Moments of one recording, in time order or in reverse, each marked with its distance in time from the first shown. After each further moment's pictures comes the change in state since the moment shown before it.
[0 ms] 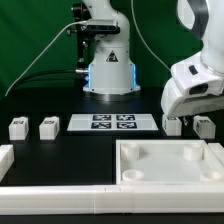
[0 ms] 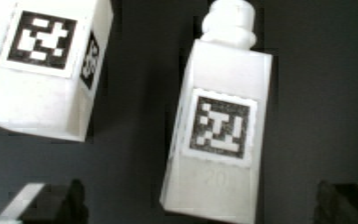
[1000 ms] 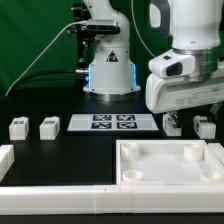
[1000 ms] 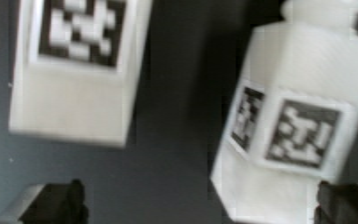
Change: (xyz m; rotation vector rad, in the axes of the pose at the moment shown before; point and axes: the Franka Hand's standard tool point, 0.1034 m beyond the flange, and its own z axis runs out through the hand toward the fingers) arm -0.010 0.012 -0.002 -0.022 0.299 -0.018
